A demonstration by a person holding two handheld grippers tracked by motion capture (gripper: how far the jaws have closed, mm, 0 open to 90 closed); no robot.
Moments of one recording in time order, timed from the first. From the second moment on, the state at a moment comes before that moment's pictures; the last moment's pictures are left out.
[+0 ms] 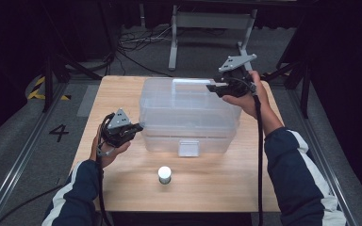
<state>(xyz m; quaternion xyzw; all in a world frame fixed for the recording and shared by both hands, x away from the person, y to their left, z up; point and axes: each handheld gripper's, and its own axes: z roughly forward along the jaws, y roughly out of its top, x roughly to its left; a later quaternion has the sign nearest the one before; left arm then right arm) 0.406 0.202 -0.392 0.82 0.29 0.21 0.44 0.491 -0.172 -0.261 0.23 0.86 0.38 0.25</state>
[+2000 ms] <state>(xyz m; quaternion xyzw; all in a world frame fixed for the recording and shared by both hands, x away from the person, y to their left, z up) 0.409 0.199 -0.375 0.81 0.29 0.22 0.46 0.427 -0.282 -0.374 0.26 0.79 0.47 0.27</state>
